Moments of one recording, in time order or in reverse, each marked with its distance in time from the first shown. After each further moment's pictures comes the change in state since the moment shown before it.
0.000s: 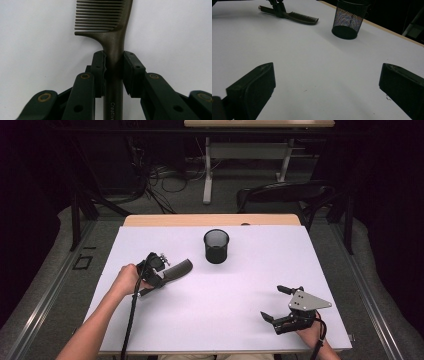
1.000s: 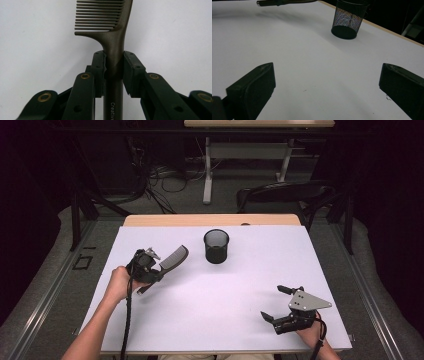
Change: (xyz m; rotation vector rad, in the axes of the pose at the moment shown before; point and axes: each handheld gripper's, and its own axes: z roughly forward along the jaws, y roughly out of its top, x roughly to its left) left arm -0.003 -0.023 -0.030 -0.258 0.040 -0.106; right arm 0.000 0.000 0.000 0.001 -0.004 0.002
